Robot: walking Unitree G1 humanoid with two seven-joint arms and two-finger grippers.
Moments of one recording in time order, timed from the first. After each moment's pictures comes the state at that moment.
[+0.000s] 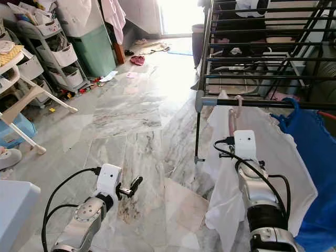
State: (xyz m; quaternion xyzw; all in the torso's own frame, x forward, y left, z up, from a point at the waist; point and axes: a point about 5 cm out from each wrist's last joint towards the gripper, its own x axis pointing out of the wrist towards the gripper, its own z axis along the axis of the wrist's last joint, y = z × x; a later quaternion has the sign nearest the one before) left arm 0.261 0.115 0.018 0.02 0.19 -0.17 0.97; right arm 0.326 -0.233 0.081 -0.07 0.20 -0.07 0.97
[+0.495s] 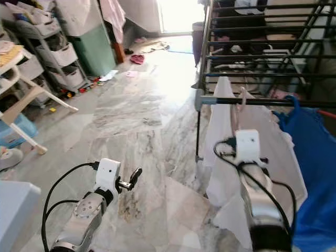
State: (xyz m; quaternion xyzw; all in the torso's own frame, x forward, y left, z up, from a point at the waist) left arm 0.269 0.116 0.030 0.03 0.14 -0.16 0.98; right arm 0.299 -0.228 0.095 -0.10 0.11 -0.05 0.99
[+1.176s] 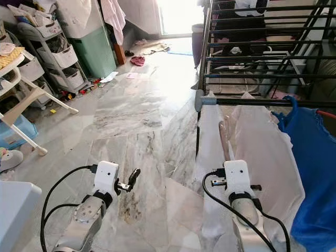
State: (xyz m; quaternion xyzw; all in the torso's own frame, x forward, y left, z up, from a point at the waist) left arm 0.263 0.115 0.027 0.03 0.13 -0.14 0.98; right arm 0.251 -0.203 0.058 -0.12 0.12 -0.03 0.98
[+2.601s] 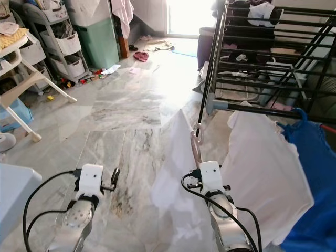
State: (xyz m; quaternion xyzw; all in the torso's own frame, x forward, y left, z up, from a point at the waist) left arm 0.260 0.148 0.025 0.08 0.13 -0.02 0.99; right arm 0.270 -0.158 0.025 -0.07 0.19 0.06 0.98
